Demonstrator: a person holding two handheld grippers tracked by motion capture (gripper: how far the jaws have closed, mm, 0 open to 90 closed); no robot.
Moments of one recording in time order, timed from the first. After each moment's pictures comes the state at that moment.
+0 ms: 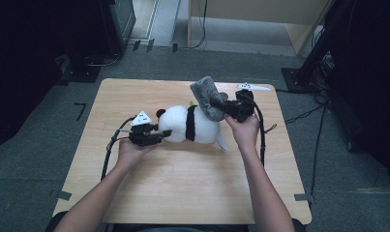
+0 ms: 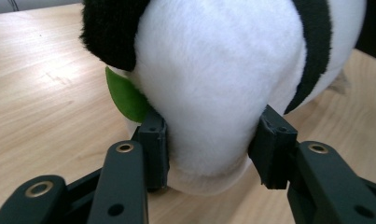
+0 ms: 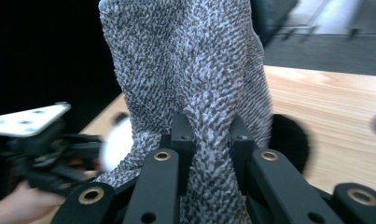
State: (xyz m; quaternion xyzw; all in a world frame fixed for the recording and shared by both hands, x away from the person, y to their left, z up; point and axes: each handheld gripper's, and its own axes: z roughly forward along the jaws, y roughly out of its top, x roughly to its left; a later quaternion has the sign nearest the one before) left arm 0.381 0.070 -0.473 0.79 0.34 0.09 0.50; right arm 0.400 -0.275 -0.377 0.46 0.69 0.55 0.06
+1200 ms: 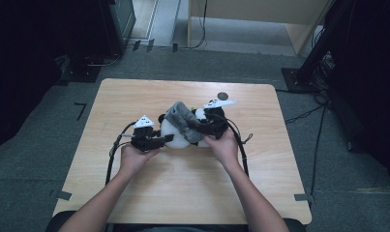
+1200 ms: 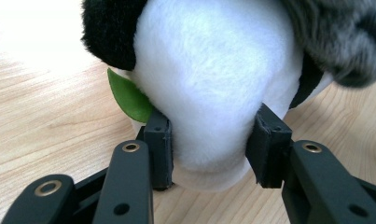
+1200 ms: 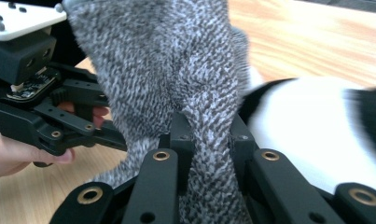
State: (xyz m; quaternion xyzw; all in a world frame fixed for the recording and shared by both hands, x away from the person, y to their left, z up) left arm 0.366 0.061 -0.472 0.79 0.38 0.06 0.48; right arm 0.377 -0.206 -0.413 0.42 0.78 0.47 0.05
